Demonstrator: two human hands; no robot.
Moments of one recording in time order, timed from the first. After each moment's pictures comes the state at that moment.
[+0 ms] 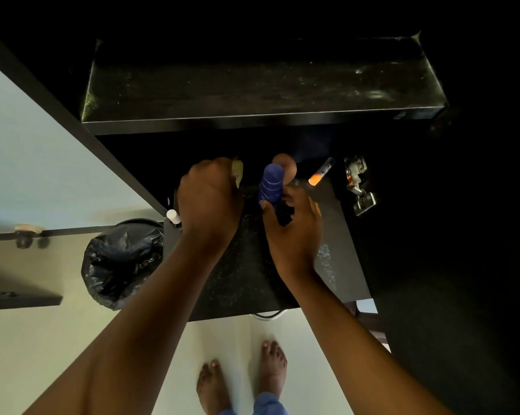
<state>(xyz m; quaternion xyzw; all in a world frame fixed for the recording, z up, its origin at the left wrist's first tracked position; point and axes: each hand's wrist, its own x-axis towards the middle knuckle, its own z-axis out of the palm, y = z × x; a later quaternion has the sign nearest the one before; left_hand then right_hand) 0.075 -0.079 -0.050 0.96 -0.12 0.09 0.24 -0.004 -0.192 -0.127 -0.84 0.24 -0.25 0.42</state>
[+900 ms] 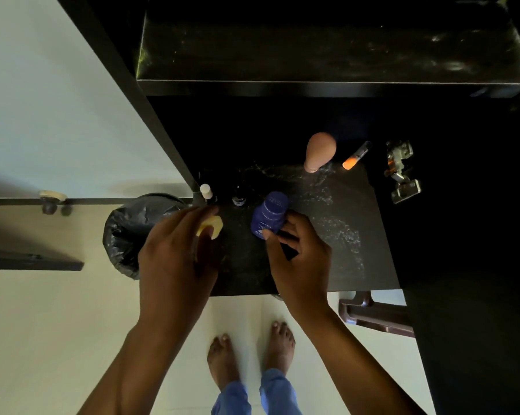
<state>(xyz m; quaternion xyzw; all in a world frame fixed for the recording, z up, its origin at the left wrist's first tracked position) -0.022 0.035 -0.060 0.94 -0.12 0.08 0.30 -0.064 -0.136 -0.117 -0.79 0.19 -0.16 0.57</state>
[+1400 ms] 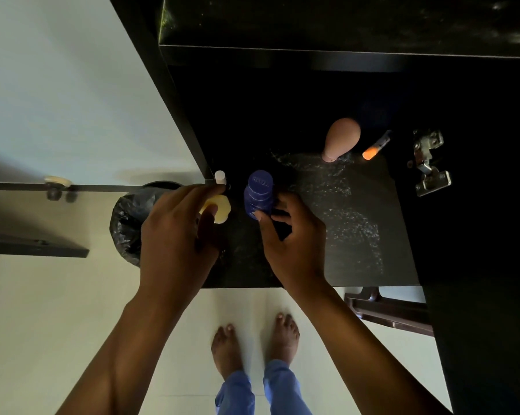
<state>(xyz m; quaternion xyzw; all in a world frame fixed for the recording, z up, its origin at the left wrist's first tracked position) 0.002 0.050 -0.070 0.94 -0.13 0.06 0.31 -0.035 -0.118 -0.132 -0.83 0.12 -0.15 0.52</state>
